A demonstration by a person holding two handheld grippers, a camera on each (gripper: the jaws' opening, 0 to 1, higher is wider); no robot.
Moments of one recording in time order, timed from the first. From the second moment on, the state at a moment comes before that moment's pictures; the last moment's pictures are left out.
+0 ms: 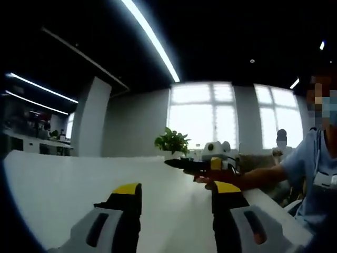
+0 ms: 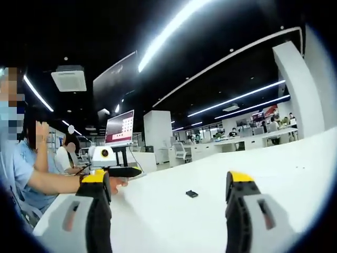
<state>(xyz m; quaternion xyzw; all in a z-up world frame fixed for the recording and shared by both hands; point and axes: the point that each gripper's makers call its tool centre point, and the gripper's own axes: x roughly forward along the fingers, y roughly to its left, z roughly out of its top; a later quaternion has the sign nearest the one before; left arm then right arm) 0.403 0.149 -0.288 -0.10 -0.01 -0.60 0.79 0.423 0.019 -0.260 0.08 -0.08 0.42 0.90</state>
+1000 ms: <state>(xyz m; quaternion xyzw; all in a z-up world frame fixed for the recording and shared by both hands) 0.406 0.141 -0.282 -0.06 -0.02 -0.59 0.81 0.414 0.033 -0.250 0.08 -0.10 0.43 0.89</state>
